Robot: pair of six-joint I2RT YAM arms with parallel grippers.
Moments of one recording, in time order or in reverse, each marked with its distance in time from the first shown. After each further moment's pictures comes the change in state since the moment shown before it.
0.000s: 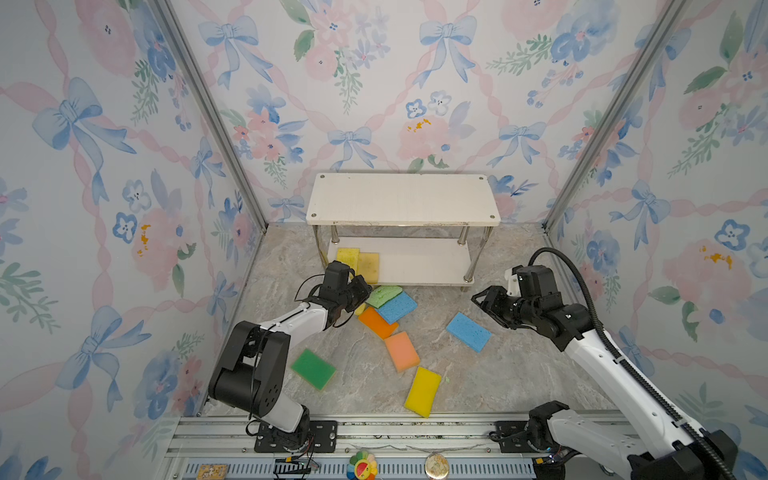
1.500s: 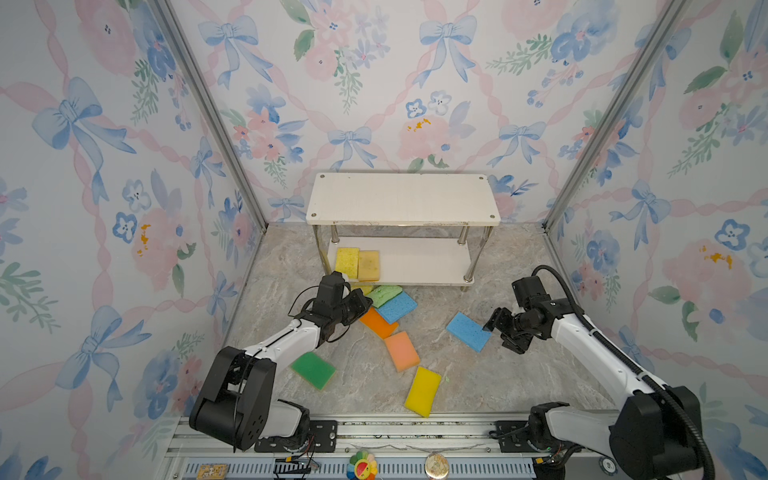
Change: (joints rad) left arm -0.012 -0.206 -0.172 -0.021 0.084 0.043; right arm -0.152 0.213 -0.111 -0.187 0.013 -0.065
